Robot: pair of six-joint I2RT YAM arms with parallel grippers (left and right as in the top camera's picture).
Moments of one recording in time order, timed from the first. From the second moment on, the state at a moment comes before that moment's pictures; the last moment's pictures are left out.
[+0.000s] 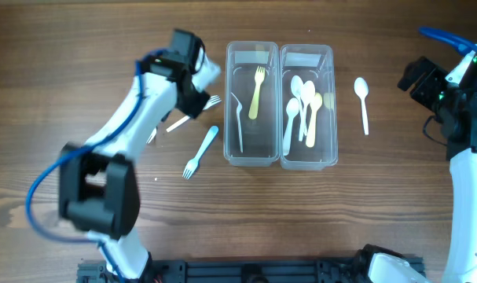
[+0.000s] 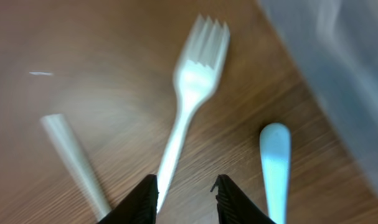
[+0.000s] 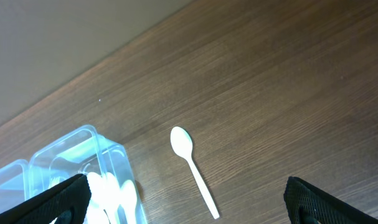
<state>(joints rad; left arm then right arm) -0.30 1.93 1.45 -0.87 -0.03 0.39 -0.30 1.29 1.21 -0.66 -0.07 0.30</state>
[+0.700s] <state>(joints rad) -0.31 2.00 1.42 -0.78 -0.03 0.52 -0.30 1.29 1.21 -0.66 -0.07 0.30</state>
